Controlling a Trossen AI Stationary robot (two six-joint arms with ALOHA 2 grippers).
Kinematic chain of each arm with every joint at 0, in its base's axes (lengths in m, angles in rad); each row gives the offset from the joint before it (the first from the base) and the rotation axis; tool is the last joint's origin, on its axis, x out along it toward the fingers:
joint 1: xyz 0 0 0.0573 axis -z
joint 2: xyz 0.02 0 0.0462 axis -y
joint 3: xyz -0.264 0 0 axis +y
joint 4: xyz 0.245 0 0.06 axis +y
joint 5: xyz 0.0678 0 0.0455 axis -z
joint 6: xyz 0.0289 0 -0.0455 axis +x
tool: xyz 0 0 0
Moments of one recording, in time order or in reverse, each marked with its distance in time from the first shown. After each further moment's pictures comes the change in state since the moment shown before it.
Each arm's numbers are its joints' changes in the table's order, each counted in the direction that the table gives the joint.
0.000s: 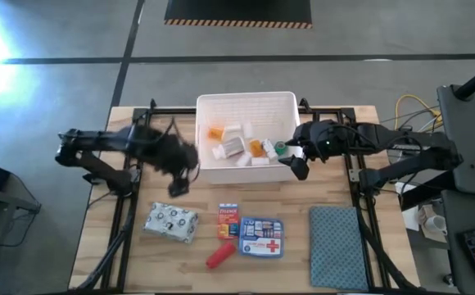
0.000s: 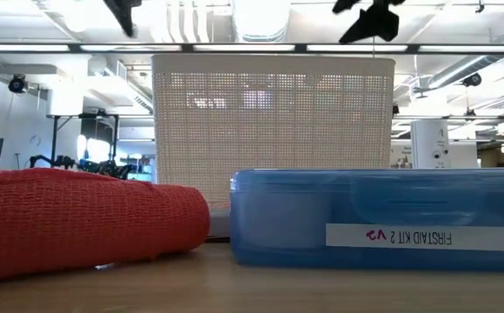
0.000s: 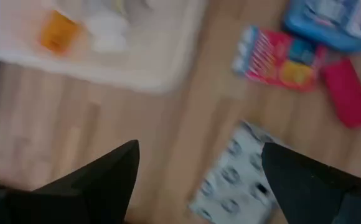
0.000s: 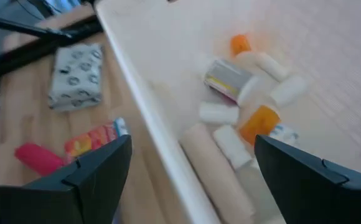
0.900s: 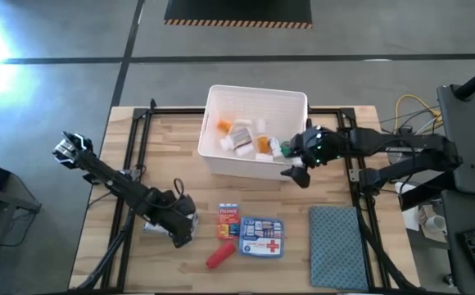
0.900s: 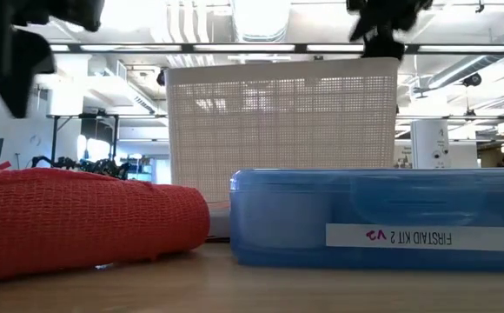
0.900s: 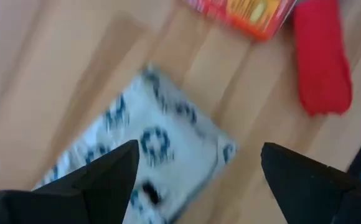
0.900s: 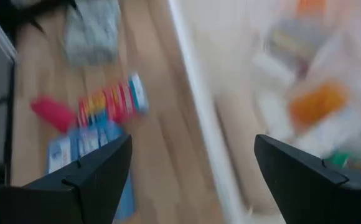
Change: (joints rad) left arm 0.435 0.016 0.607 -0.595 0.050 -0.675; right arm 0.032 0.000 0.115 -0.011 -0.172 -0.030
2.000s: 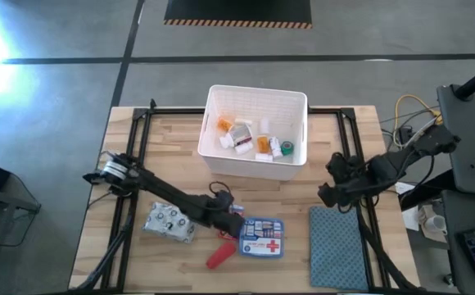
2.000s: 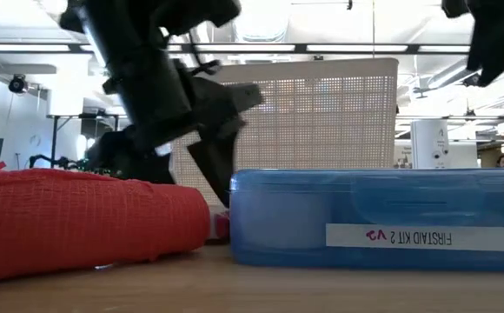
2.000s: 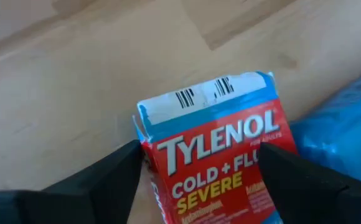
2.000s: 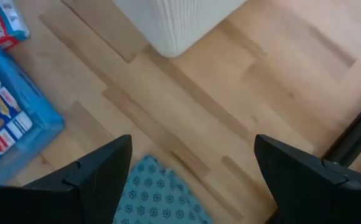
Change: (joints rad) left arm -0.203 -0.530 -0.141 -0.471 -0.268 -0.269; right arm -0.576 0.125 0.082 0.636 0.457 0.945
